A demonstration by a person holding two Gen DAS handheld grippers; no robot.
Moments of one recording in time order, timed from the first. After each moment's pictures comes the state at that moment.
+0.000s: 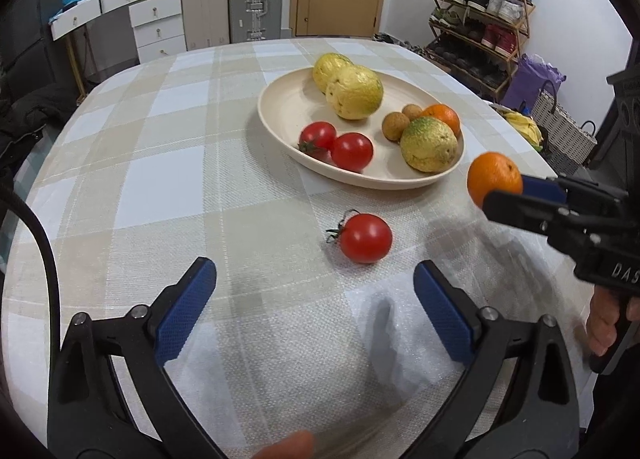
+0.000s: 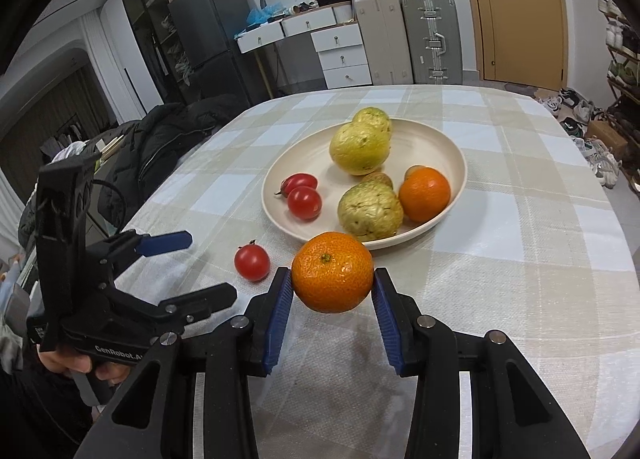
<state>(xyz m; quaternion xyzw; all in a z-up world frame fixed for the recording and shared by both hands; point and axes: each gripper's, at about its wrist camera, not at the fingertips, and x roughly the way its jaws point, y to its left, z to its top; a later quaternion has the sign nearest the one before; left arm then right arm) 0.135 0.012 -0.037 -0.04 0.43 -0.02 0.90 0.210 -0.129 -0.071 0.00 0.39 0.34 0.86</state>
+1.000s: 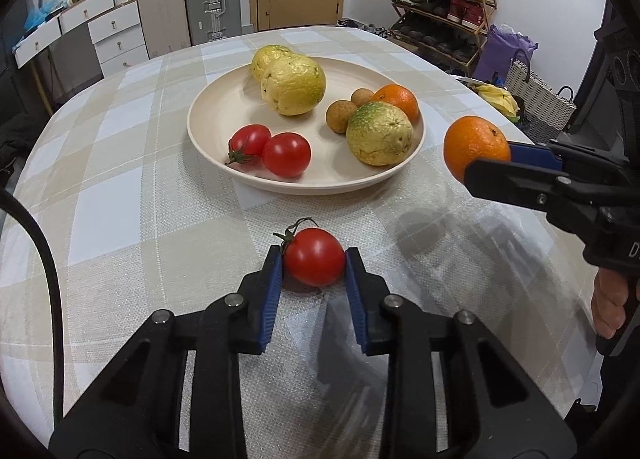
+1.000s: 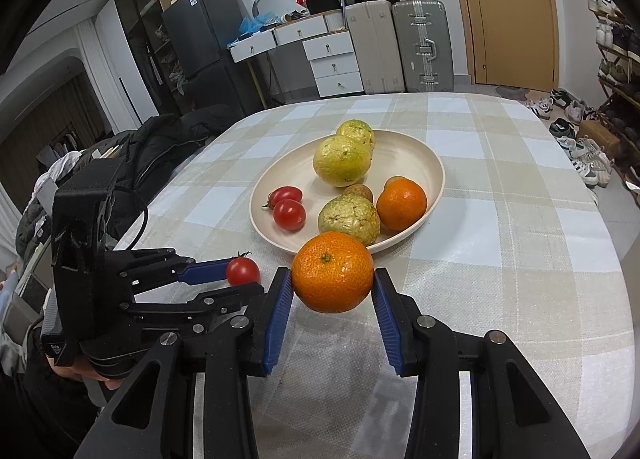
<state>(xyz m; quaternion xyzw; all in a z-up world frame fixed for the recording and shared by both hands) 0.159 -0.021 -0.043 0.00 0.43 -0.08 0.90 0.211 -0.145 -0.065 0.01 0.39 0.33 0.86</state>
